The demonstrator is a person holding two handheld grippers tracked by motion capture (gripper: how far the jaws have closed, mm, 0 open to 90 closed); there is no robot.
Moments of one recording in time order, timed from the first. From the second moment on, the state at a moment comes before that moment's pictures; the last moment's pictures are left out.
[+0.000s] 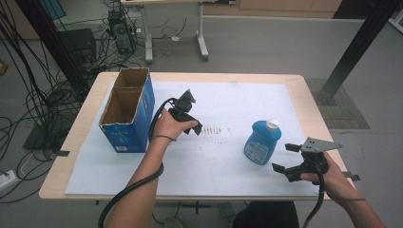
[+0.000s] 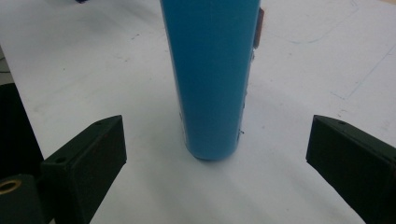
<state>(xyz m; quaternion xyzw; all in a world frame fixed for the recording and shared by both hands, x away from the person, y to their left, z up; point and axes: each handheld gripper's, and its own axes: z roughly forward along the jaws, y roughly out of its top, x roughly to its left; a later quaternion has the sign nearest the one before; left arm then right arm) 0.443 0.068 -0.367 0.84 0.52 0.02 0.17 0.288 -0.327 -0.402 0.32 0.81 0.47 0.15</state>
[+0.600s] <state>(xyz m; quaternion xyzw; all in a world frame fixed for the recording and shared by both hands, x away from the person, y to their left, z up) 0.442 0.064 -0.368 0.84 0.51 0.02 0.16 0.292 -0.323 -0.409 0.31 0.79 0.50 0.16</state>
